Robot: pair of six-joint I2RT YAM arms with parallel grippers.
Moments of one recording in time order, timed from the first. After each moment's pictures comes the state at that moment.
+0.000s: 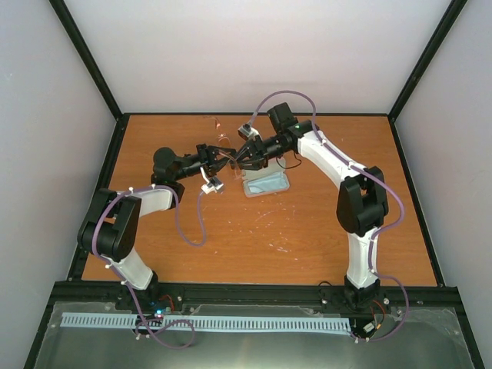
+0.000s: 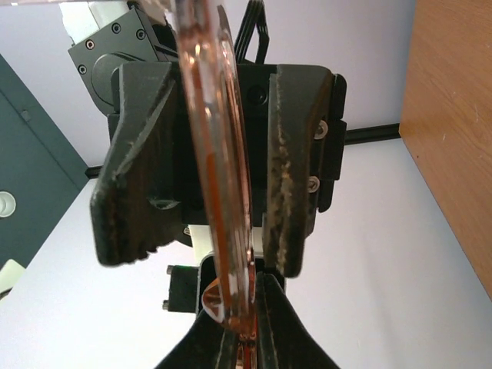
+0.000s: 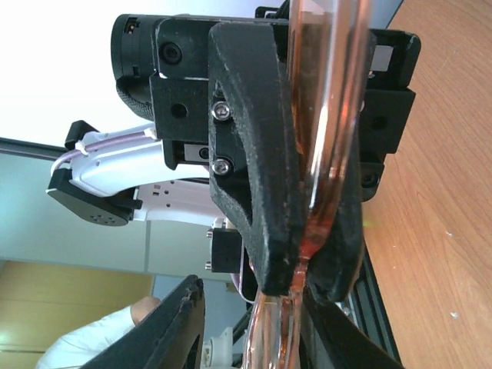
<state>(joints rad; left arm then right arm) -0.28 1.66 0.77 1.16 1.00 1.55 0.49 2.02 1.79 -0.77 -1.43 0.32</state>
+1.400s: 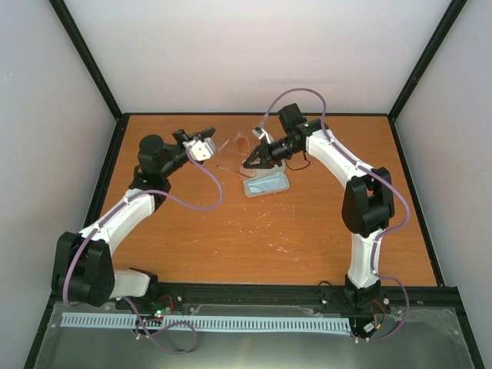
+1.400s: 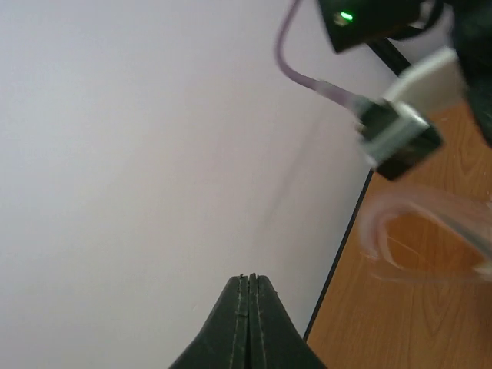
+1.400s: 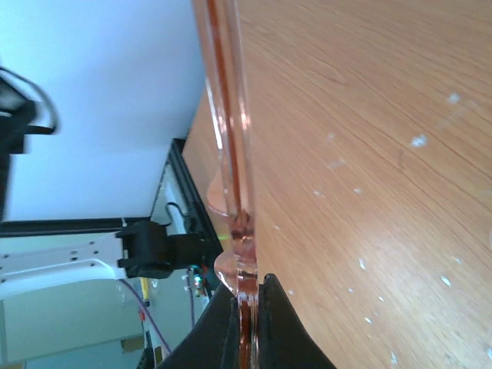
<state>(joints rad) -0.27 1.30 0.82 0.52 0.49 0.90 0.44 1.98 1.78 -0.86 -1.05 0.20</state>
